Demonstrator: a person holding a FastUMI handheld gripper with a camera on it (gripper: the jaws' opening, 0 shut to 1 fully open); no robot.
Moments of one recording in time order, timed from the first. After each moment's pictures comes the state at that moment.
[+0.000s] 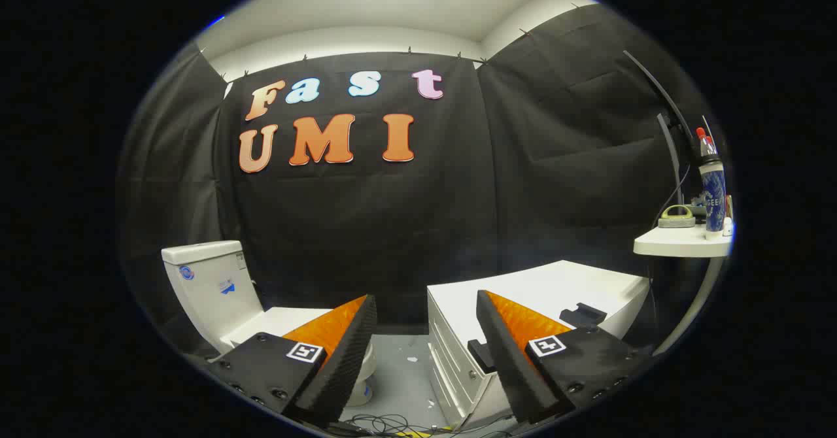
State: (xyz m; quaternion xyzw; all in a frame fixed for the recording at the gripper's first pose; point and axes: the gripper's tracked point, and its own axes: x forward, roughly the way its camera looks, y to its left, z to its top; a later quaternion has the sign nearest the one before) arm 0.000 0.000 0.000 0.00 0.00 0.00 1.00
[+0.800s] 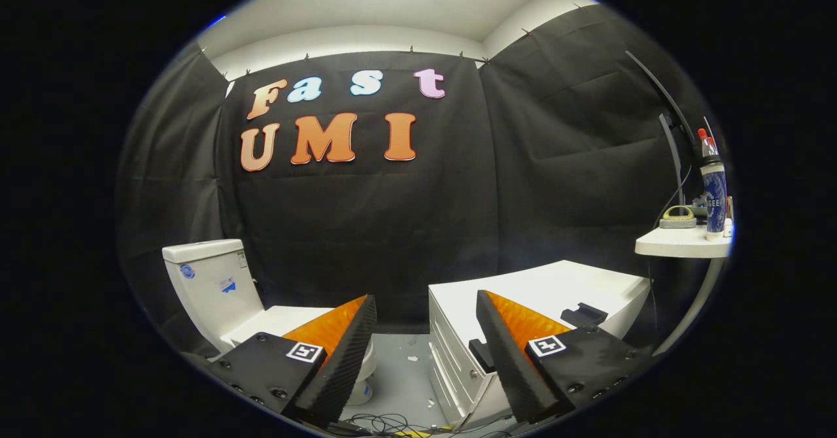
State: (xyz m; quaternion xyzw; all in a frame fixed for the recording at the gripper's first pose) arm 0.000 0.000 -0.001 0.00 0.00 0.00 1.00
